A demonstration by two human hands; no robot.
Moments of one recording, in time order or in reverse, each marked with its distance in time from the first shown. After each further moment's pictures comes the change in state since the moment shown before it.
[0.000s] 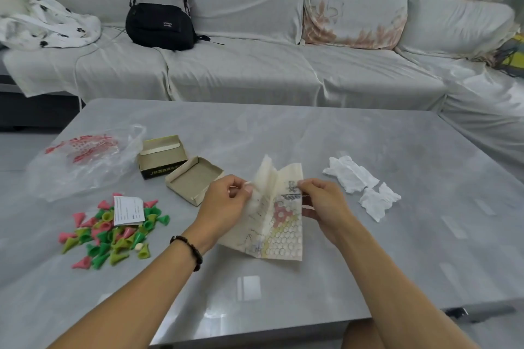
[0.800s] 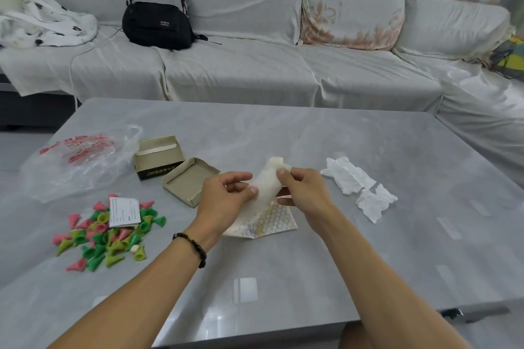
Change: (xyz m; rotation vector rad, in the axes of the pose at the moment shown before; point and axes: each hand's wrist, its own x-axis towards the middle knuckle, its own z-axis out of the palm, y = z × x) left_hand -0.001 0.013 0.005 -0.235 0.042 -0.019; right_hand 0.001 -0.019 0.024 -0.192 -0.039 -0.172
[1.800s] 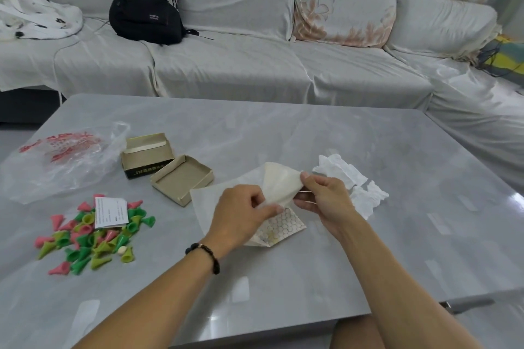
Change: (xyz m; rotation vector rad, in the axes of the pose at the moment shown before) left_hand -0.007 -0.012 0.029 0.498 -0.170 0.282; right_hand 0.001 0.025 -0.045 0.268 0.078 0.111
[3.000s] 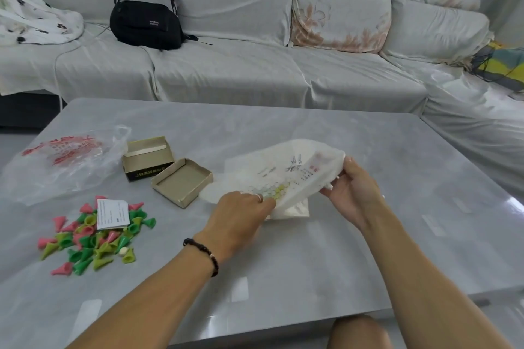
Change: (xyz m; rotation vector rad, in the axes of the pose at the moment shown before) left_hand 0.000 -0.006 -0.006 0.908 -0.145 0.530; right_hand 0.006 -0.028 -0.039 0.519 -0.052 -0.007
